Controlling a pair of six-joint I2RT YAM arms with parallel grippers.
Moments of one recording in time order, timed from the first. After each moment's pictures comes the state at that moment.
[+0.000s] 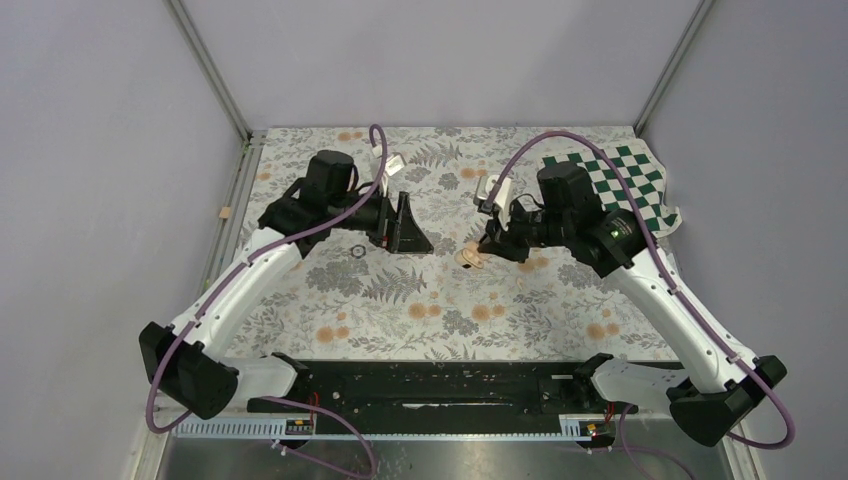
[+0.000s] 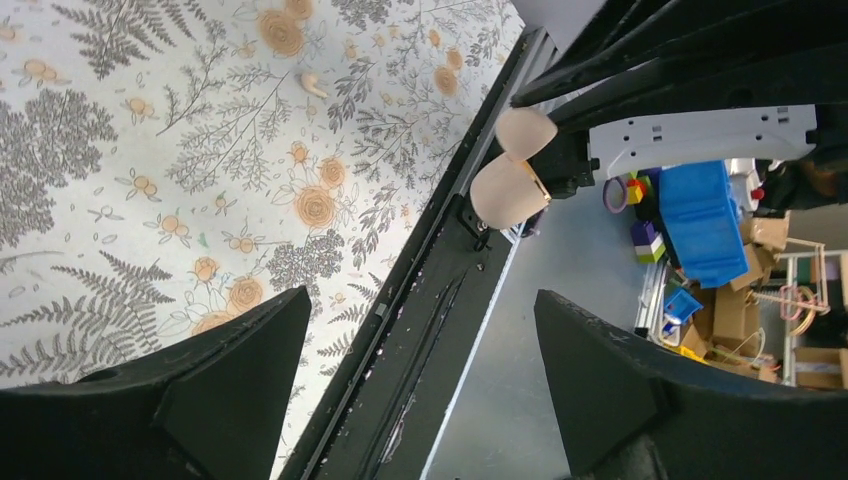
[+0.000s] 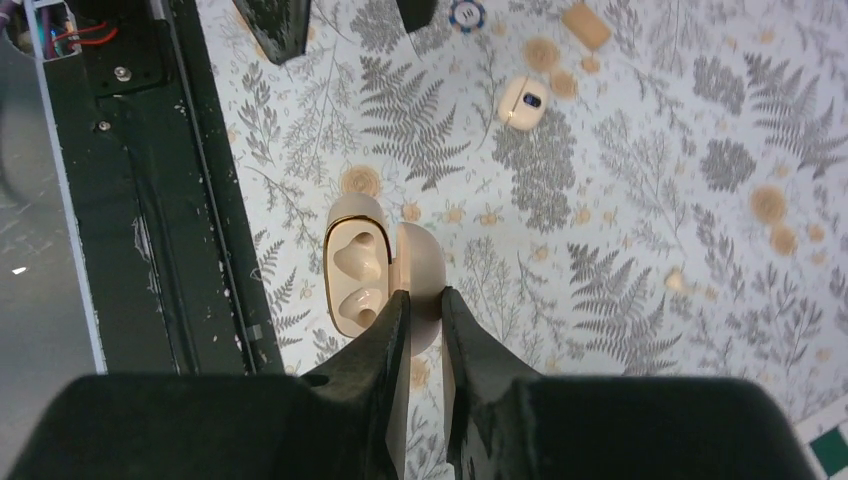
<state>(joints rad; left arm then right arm) -0.49 1.27 1.24 -0.59 0.81 -0.34 0.59 1.15 1.31 -0.85 -0.52 -0.45</state>
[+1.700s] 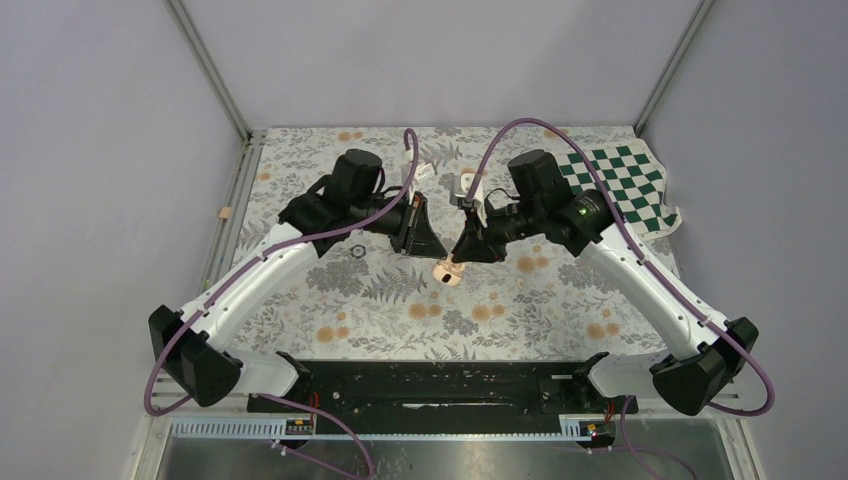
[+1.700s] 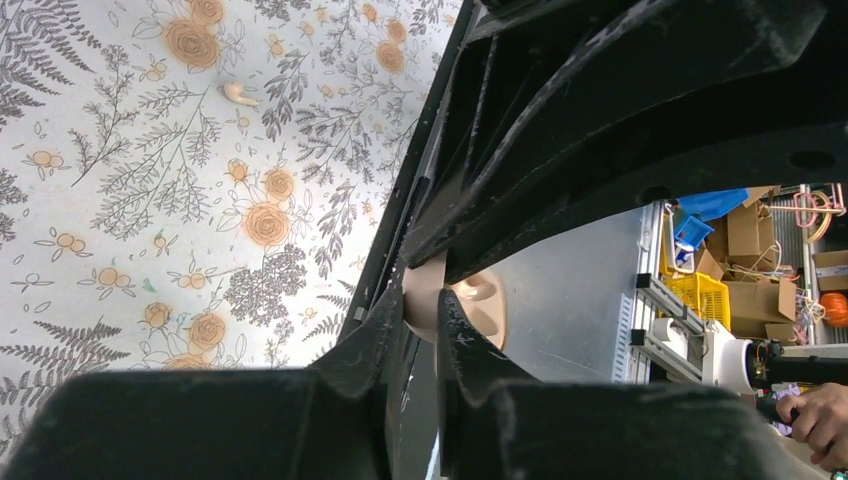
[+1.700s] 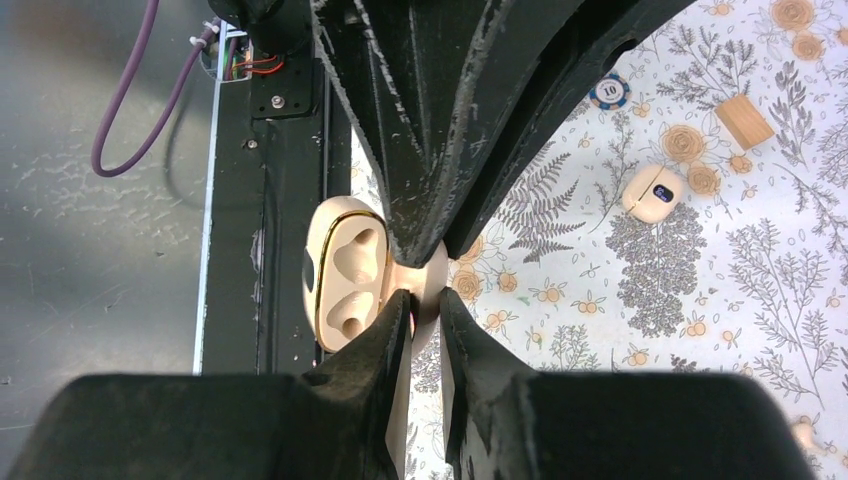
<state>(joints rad) -0.64 1.33 1.33 -0.58 0.84 -0.27 0.63 1.31 1.40 -0.84 -0.81 -0.49</state>
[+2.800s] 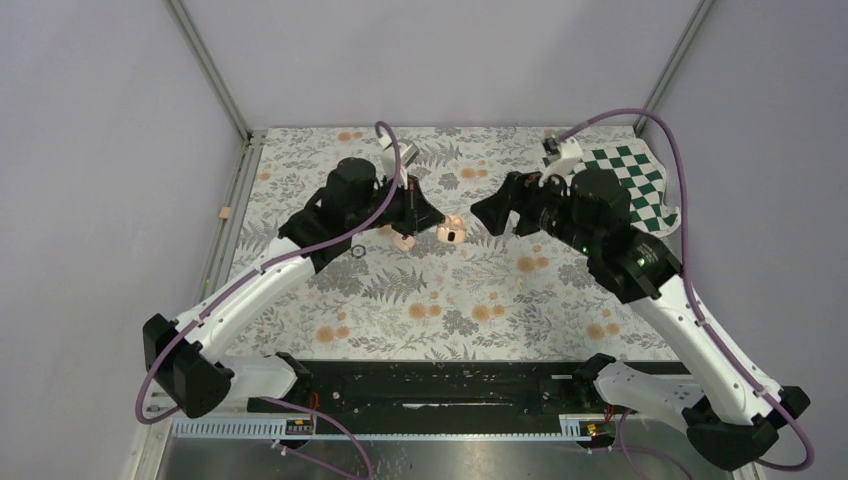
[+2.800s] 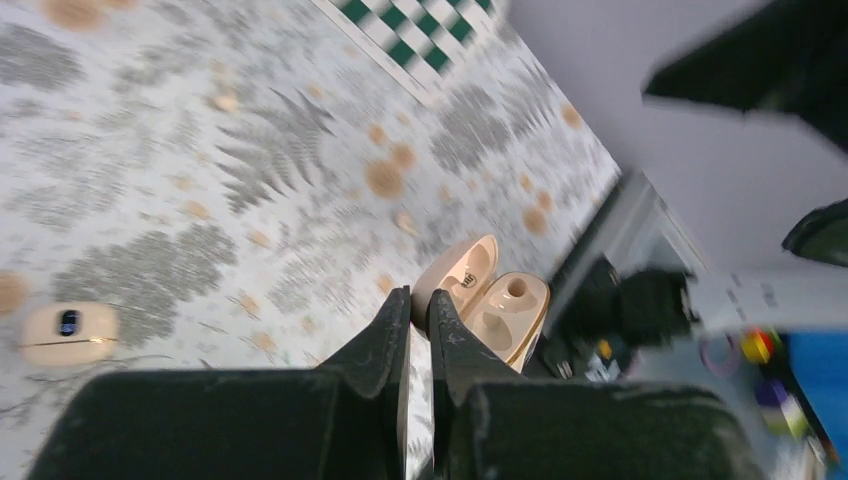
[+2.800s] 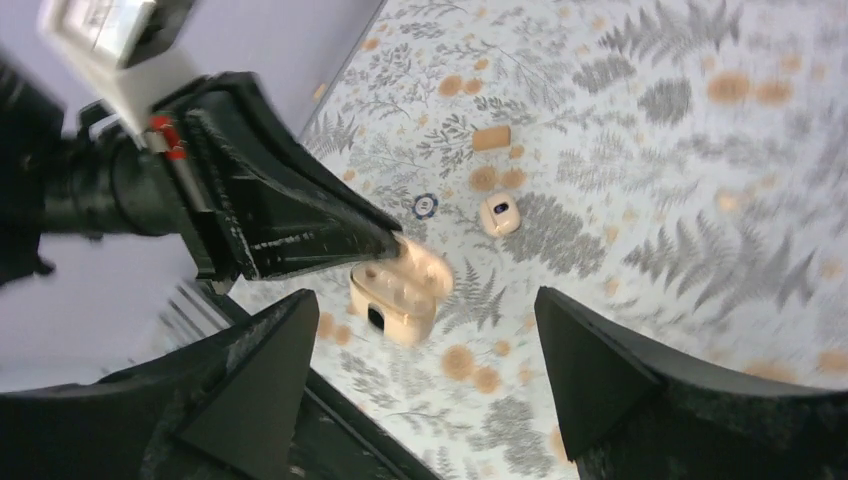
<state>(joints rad) -0.67 1.29 1.24 -0.36 0.45 -0.39 0.64 1.04 1.32 -0.57 -0.14 0.34</state>
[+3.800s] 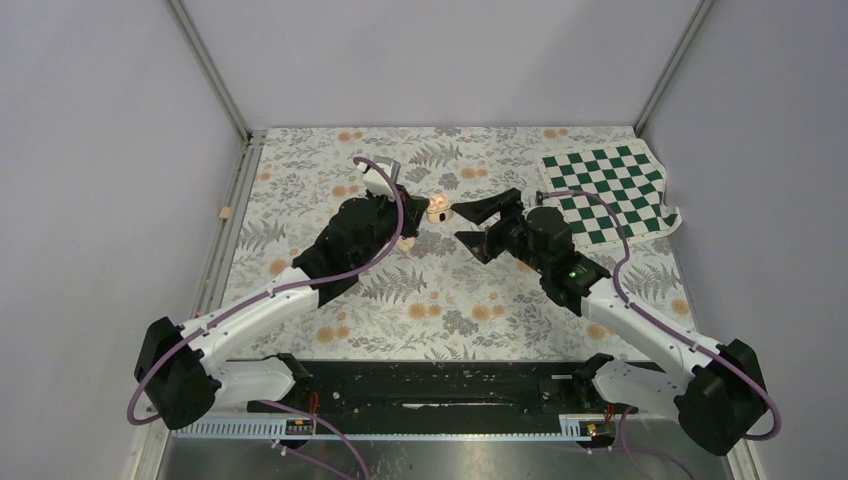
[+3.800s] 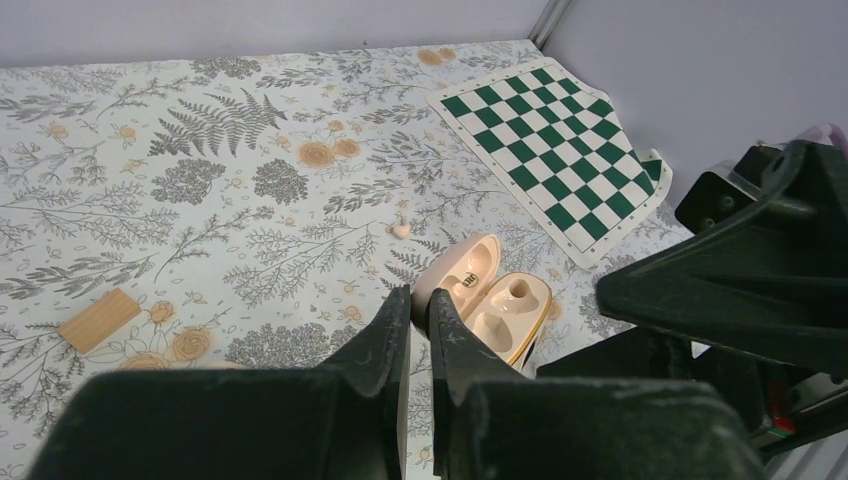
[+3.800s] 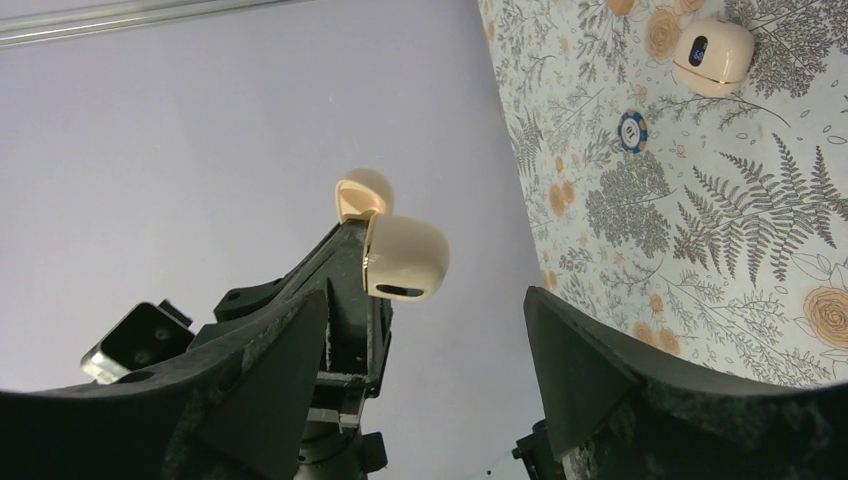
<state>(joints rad) -0.78 1.18 0.89 0.18 -0.20 -0.37 0.64 1.08 0.72 0.11 -0.07 1.60</state>
